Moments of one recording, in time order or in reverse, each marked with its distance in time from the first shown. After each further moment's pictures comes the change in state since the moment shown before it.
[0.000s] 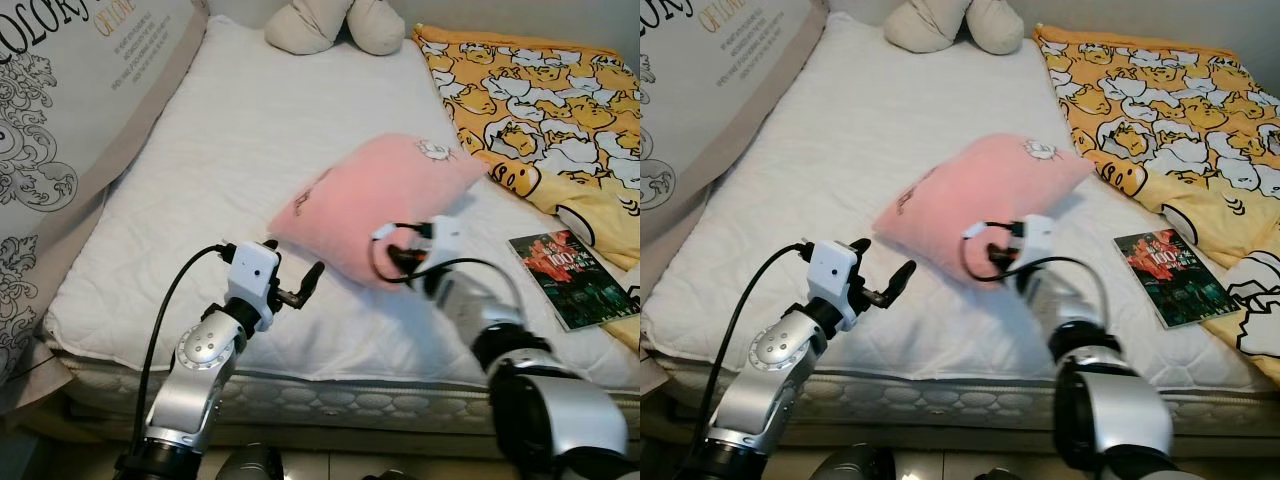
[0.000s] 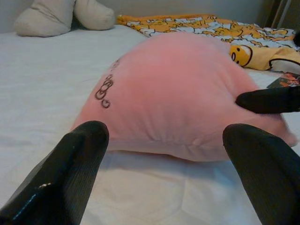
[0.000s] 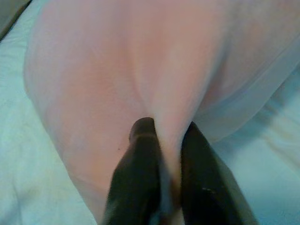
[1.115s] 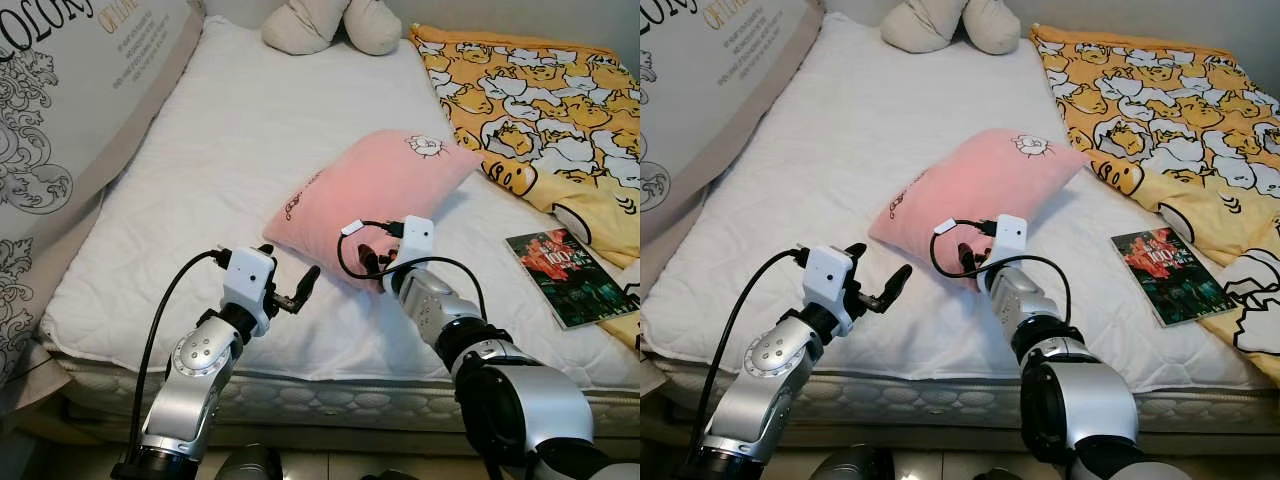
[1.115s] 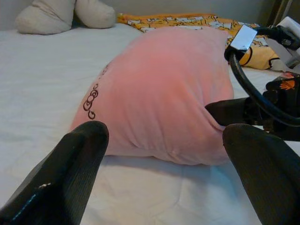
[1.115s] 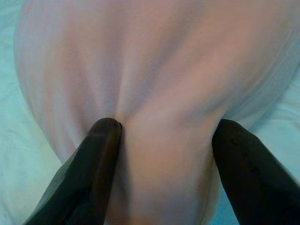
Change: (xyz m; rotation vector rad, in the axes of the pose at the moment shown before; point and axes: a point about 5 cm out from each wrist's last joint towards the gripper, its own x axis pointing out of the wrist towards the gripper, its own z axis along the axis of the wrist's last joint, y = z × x) left arm -0.006 -0.001 -0.003 -0.008 0.003 0.013; right arm 0.022 0.047 -0.015 0.018 0.032 -0.131
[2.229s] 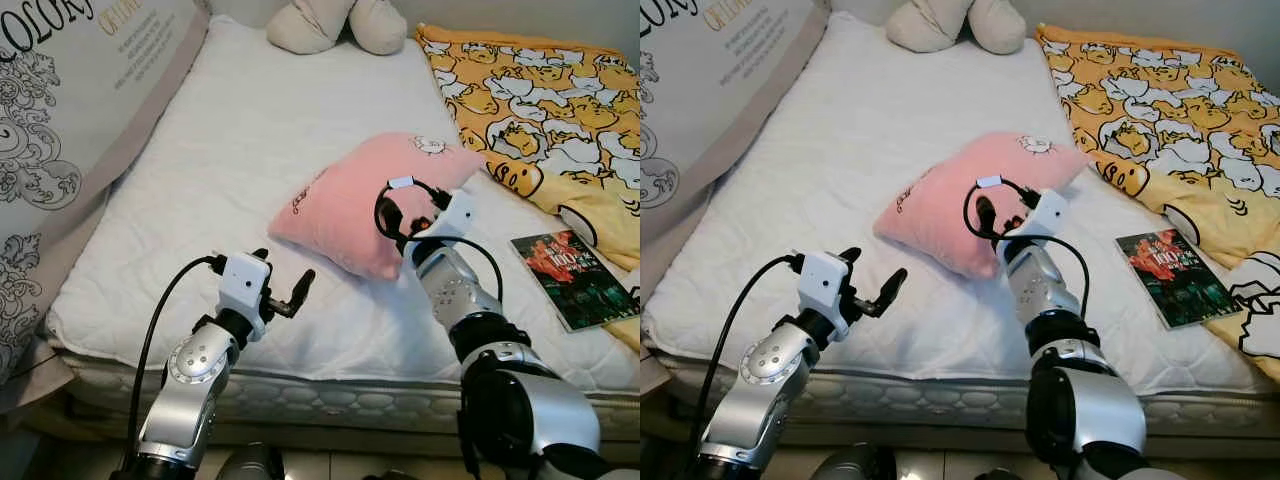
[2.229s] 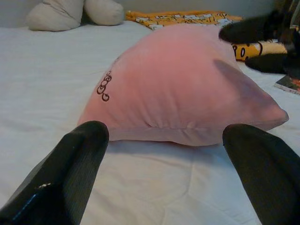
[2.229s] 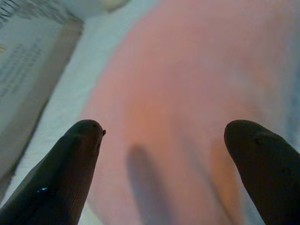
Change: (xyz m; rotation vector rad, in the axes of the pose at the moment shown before) left arm -0.007 0.002 -0.007 0.005 0.011 0.020; right arm -0.008 -0.020 0.040 0.318 -0.229 0.036
